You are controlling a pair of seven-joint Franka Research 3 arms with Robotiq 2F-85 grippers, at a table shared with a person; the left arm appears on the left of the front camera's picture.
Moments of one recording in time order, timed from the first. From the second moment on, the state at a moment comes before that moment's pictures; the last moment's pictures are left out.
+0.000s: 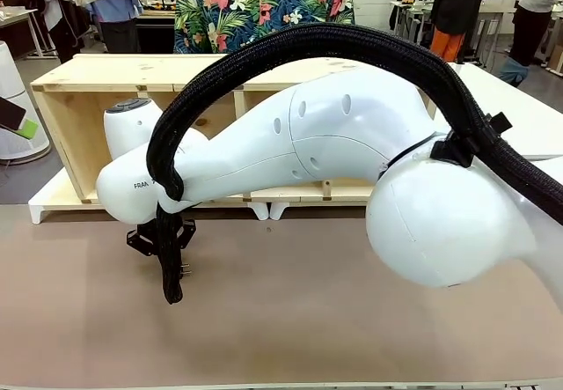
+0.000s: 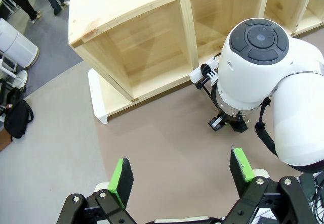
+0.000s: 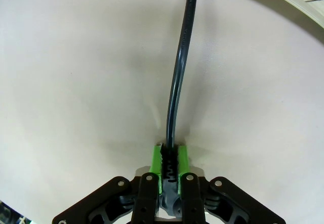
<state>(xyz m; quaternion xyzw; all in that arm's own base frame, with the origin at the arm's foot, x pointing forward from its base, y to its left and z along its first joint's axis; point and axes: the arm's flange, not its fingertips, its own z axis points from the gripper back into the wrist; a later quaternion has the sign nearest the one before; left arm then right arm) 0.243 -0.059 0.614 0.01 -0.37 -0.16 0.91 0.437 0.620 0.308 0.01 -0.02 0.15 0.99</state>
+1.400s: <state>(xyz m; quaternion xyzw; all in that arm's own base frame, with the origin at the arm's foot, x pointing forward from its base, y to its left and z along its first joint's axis) 0.243 -0.059 0.614 0.01 -0.37 -0.16 0.91 0.353 0.541 0.337 -0.04 -0.02 0.12 0.99</state>
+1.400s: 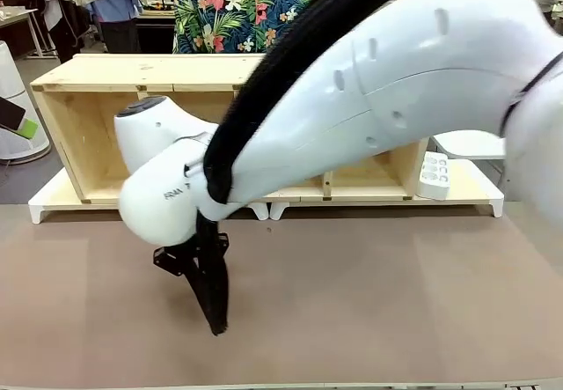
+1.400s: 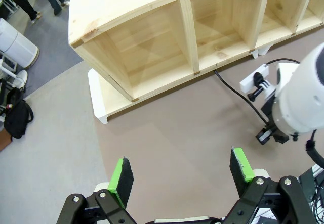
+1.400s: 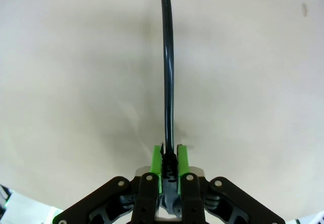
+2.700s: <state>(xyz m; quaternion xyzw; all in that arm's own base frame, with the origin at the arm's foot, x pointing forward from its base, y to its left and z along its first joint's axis) 0.243 -0.059 0.614 0.01 -0.37 -0.16 0.91 0.281 0.448 0.335 -0.01 -0.04 0.02 1.00</state>
